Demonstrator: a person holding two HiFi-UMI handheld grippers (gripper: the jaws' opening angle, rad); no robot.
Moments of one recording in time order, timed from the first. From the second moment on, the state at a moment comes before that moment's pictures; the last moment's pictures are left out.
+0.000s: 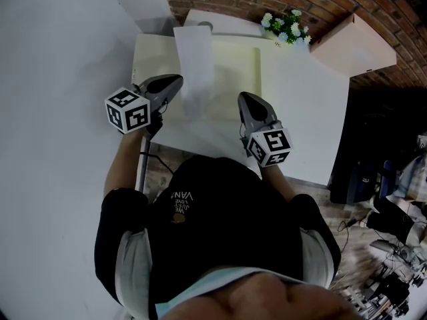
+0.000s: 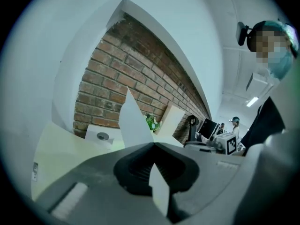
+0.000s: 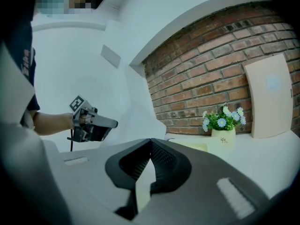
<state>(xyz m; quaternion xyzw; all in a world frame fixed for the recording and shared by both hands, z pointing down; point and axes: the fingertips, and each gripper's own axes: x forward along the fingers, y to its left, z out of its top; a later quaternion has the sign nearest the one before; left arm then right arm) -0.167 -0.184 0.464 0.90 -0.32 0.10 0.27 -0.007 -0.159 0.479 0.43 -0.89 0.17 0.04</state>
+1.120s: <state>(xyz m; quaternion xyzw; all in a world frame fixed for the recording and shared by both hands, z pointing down) -0.110 -0.099 0.326 0.96 -0.23 0.08 0.15 -0.023 -0.161 0.462 0.33 -0.93 0.16 0.00</state>
